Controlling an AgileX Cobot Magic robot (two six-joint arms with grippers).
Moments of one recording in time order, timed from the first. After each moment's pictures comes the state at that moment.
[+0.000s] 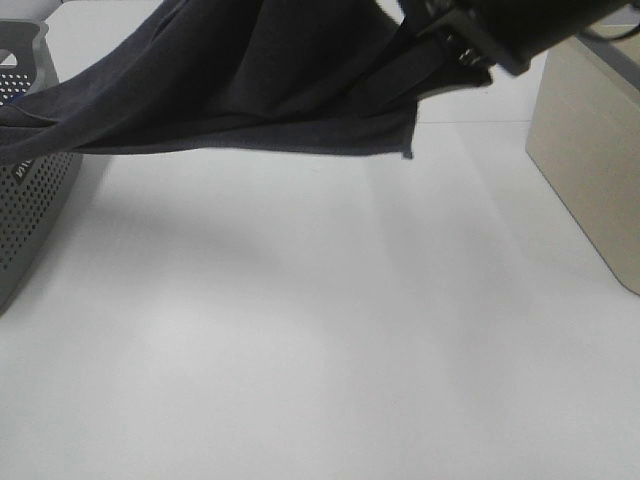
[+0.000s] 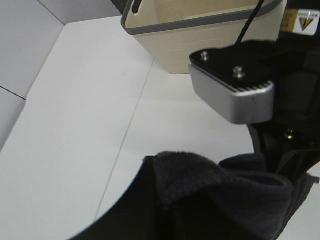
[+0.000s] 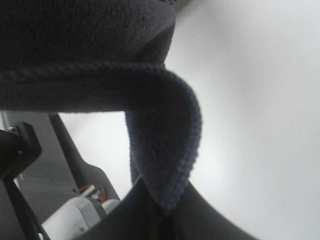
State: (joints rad) left arm -0.79 1.57 -1.87 0.00 0.91 0.61; right arm 0.39 1.45 -1.28 0.63 0.95 -0.56
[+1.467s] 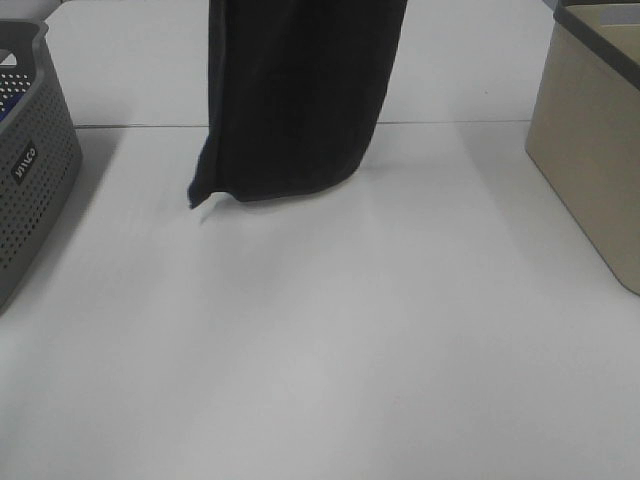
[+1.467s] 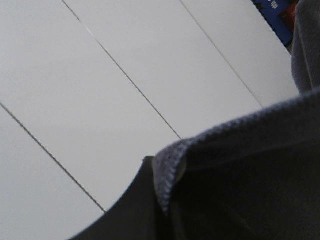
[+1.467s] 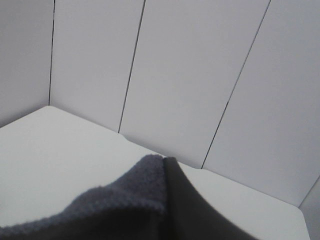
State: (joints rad) left arm -0.47 1.71 -1.87 0.22 0.04 0.46; right arm 0.39 1.82 -2.28 -0.17 0.59 -0.12
